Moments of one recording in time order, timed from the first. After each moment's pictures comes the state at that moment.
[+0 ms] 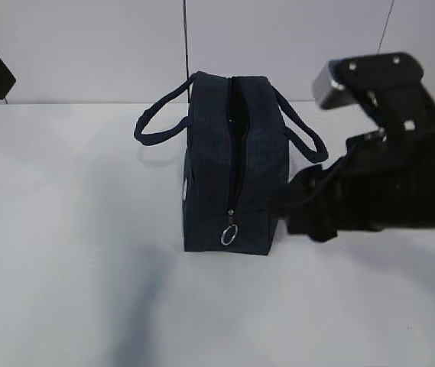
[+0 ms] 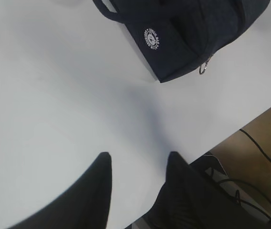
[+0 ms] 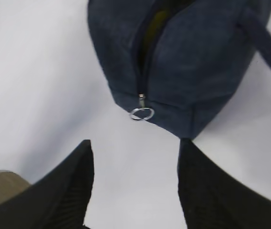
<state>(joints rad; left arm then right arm) -0.28 1.38 -1.42 -0.31 1.24 0.20 0.57 1.27 -0.78 0.11 0.33 0.07</state>
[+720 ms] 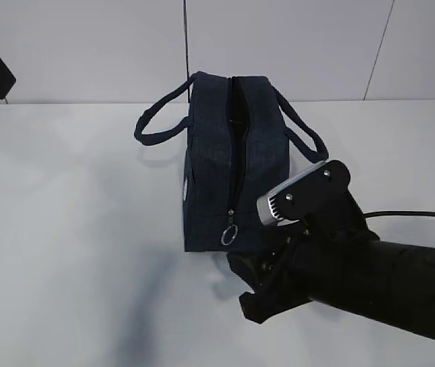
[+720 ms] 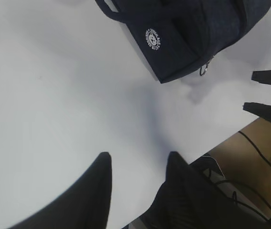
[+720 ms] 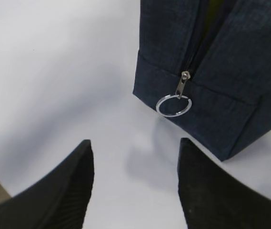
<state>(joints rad) -0.28 1.38 -1.42 -0.31 1.24 0.19 0.70 1.54 -0.53 0.10 -0.33 -0.02</state>
